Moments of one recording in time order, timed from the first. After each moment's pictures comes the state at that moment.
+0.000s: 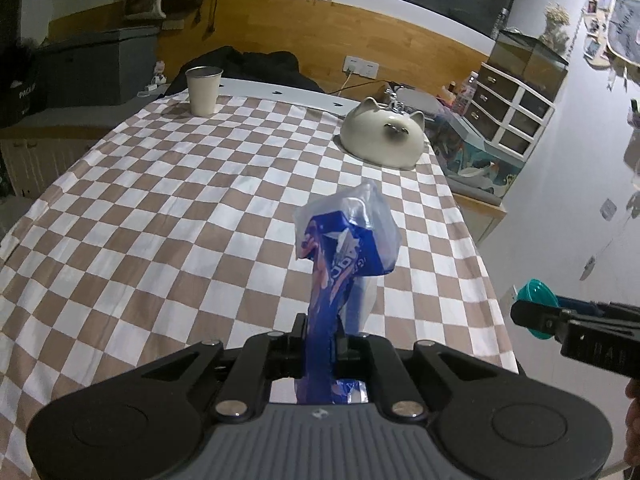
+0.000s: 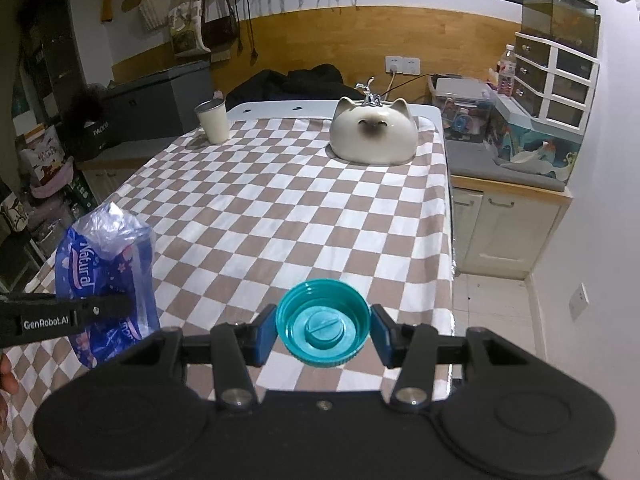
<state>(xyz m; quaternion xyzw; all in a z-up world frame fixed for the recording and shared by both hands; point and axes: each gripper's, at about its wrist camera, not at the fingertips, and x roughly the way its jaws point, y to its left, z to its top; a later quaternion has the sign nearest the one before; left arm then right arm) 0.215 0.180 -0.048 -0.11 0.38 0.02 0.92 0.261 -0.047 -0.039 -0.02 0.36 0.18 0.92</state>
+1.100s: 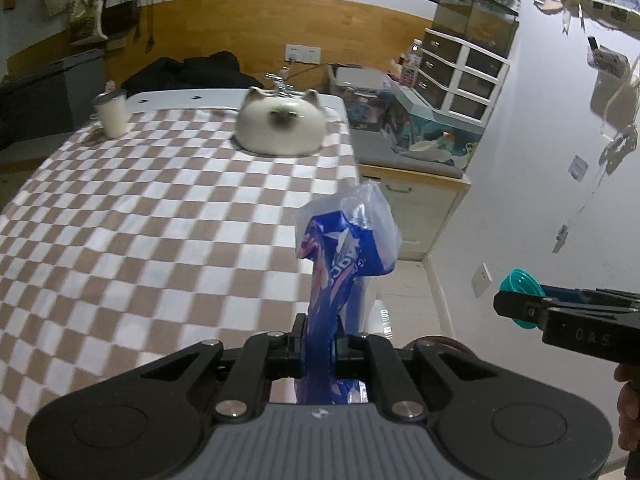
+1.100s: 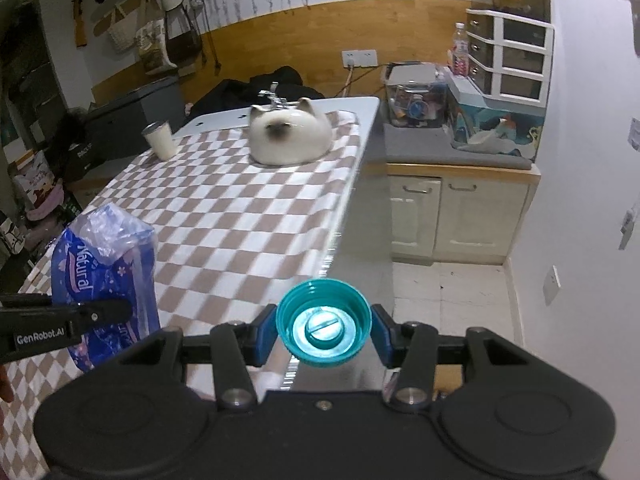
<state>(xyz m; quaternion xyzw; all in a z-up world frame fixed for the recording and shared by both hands) 0.273 -0.005 -0.036 -0.07 0.39 -0.01 0.92 0.307 -0.218 -0.046 0.02 0.37 0.17 0.91</state>
